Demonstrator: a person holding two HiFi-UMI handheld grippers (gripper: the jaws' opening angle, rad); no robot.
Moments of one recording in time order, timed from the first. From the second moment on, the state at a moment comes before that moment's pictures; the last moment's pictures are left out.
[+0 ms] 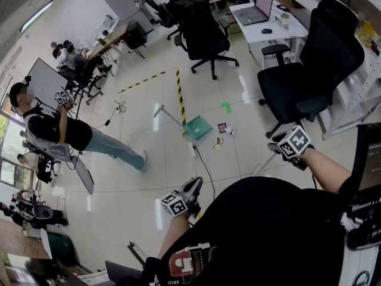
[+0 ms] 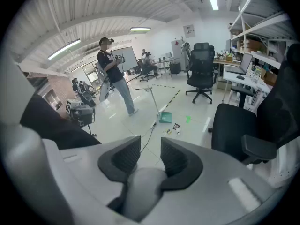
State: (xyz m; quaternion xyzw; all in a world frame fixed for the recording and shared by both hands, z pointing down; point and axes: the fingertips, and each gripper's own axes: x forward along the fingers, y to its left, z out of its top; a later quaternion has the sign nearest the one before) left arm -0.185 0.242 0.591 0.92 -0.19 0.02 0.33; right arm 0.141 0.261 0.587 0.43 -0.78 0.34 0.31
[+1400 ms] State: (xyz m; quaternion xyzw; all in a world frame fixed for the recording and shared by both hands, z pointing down) left arm -0.260 -0.141 0.641 0.91 -0.10 0.03 0.39; right arm 0.071 -0.231 0.559 0.50 -0.74 0.35 0.30
